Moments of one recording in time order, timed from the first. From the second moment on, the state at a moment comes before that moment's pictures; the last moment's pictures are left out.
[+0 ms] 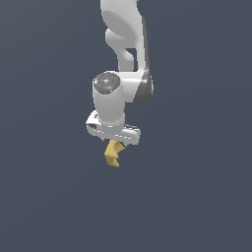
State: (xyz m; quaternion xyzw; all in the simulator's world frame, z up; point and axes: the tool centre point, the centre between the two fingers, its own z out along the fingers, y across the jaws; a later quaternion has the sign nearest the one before) arm 0.016 -0.048 0.139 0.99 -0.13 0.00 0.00
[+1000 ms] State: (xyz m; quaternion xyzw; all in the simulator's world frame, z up) arm 0.017 -0.049 0.091 0.99 -0.13 0.00 0.00
